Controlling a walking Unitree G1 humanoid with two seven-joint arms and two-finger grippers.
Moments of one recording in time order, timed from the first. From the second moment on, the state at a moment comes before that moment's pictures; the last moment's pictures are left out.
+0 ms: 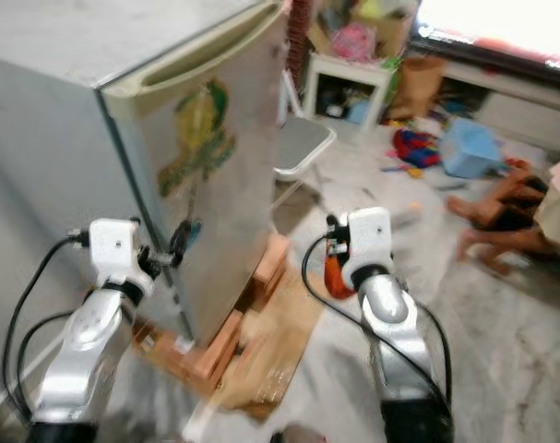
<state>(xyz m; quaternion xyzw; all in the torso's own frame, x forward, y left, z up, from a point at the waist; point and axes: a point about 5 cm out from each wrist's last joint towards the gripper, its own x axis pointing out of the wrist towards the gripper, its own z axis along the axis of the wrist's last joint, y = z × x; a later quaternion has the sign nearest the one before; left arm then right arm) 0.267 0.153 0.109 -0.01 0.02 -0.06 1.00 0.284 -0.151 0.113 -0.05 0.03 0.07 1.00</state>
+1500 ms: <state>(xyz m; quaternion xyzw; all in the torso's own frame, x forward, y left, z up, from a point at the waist) 0.321 0.010 0.108 0.01 0.11 -0.32 0.94 0.234 -0.169 0.099 -0.05 0.12 0.08 0.99</state>
